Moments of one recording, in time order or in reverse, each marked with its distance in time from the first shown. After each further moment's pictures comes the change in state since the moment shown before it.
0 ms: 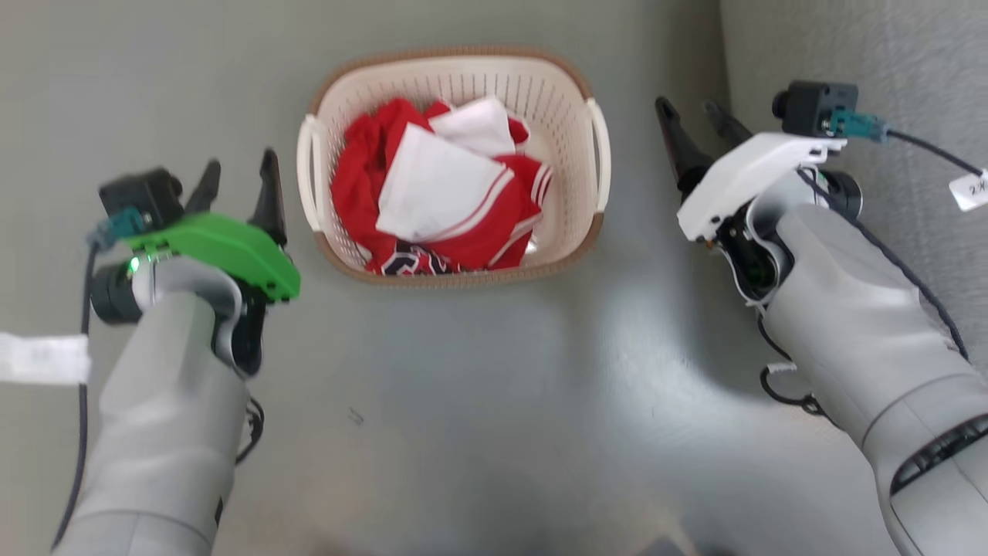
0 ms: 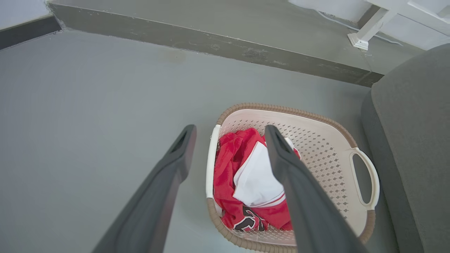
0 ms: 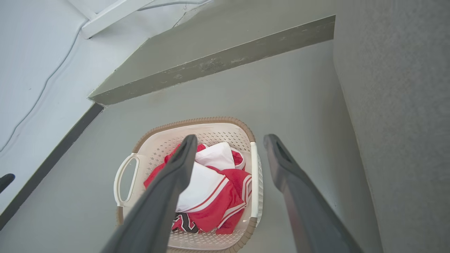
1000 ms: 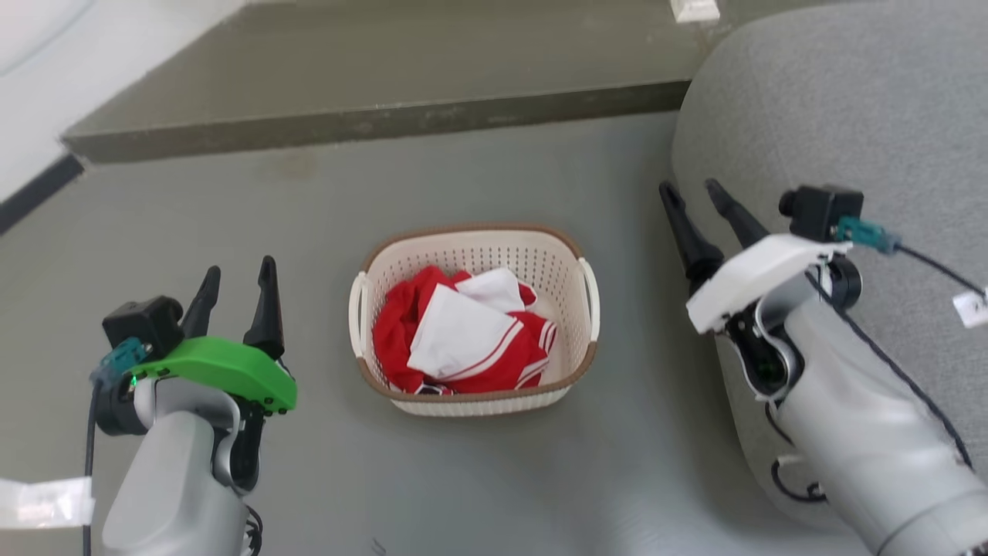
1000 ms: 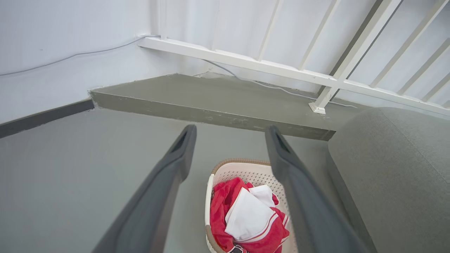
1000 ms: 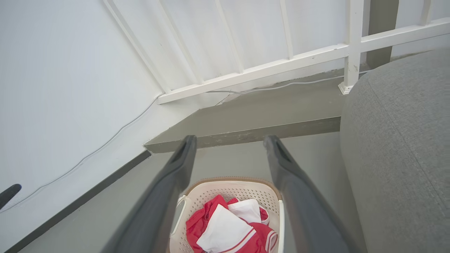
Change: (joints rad) left arm 0.358 0.015 0.113 -0.315 0.084 -0.009 0.002; right arm 0.336 -0.050 -0.190 -0.351 -0.184 -0.012 0.000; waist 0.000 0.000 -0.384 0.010
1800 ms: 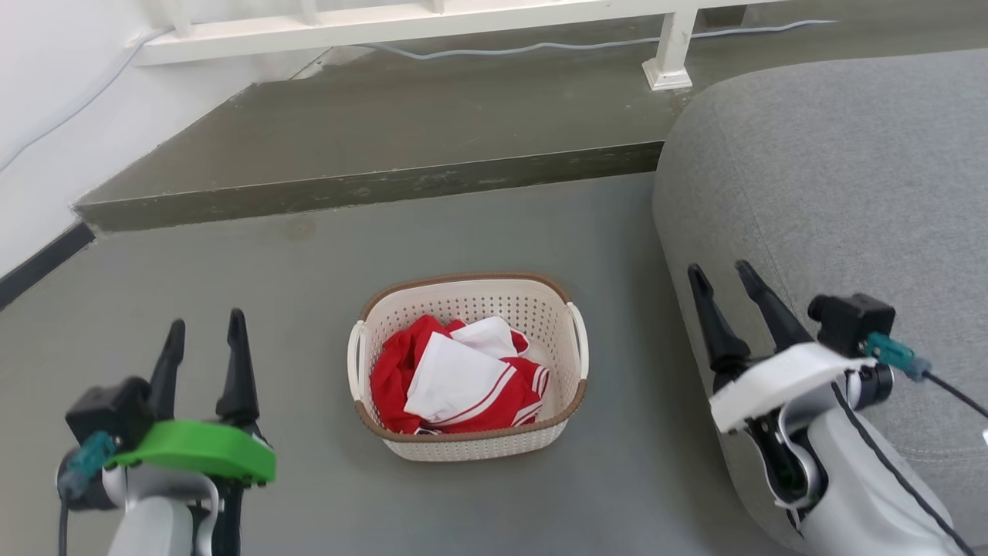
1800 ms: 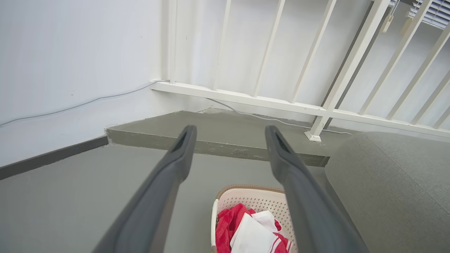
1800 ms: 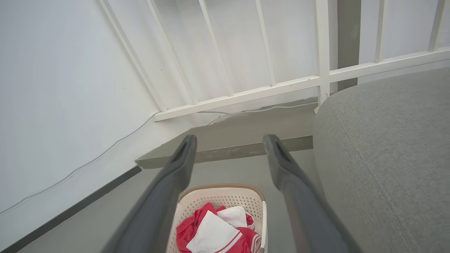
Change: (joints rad) left arm 0.265 -0.004 0.116 -0.330 0.093 0.018 0.000; right arm 0.348 0.000 -0.169 -0.345 -0.191 -0.062 0.000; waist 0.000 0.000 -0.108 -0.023
